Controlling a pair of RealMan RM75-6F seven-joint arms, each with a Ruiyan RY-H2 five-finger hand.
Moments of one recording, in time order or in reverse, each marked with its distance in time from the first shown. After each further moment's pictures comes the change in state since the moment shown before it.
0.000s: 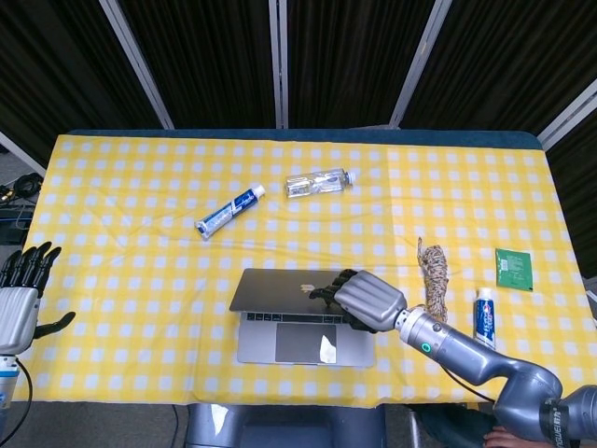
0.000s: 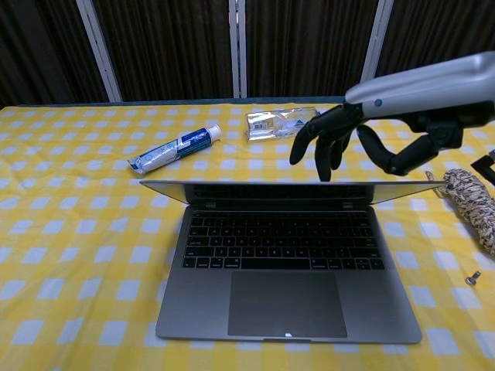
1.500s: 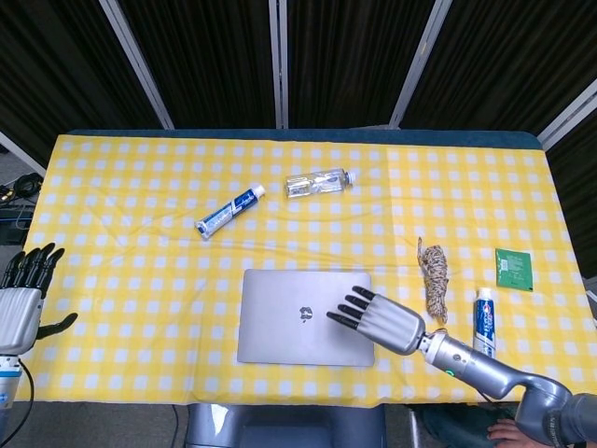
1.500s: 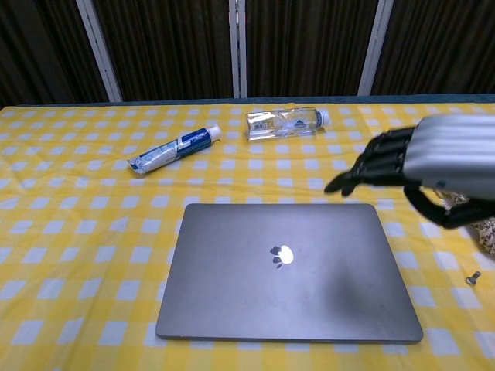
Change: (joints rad) left arm -0.001 -0.004 0.005 0.002 0.008 0.003 -0.001; right arm -0.145 -0.198 -0.218 0.413 -0.425 0.496 -0.163
